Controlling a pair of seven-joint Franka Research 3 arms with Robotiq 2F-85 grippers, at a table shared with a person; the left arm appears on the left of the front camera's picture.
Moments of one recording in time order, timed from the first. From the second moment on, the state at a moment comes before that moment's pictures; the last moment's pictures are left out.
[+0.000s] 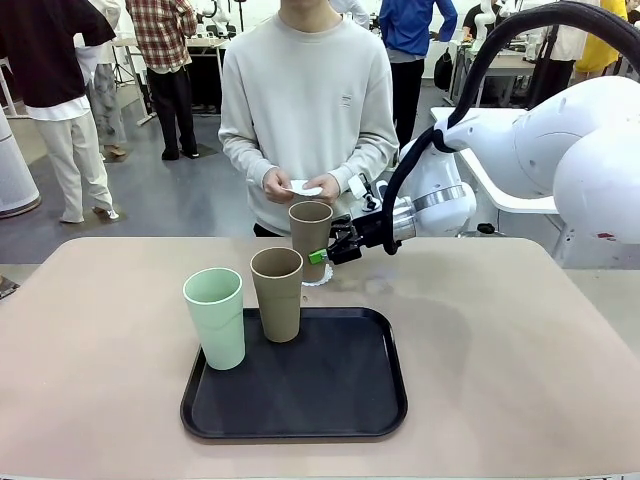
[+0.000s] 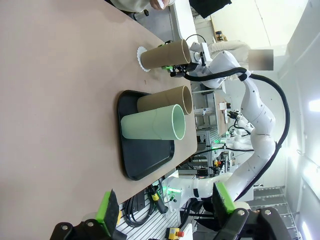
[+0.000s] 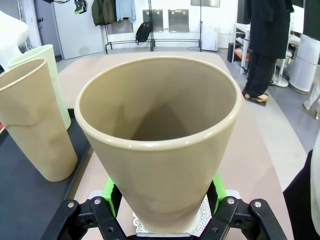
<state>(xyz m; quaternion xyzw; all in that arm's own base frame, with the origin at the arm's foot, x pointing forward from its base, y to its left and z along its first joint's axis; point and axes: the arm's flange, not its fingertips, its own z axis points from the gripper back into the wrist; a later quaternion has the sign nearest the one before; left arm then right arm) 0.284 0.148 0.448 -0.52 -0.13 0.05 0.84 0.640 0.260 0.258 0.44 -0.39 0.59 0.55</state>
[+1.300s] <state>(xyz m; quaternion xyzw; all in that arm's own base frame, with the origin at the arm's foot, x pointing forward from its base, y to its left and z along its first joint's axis) 0.284 0.148 0.448 -0.52 -0.13 0.05 0.84 0.647 0.247 0.253 0.41 -0.36 0.60 0.58</state>
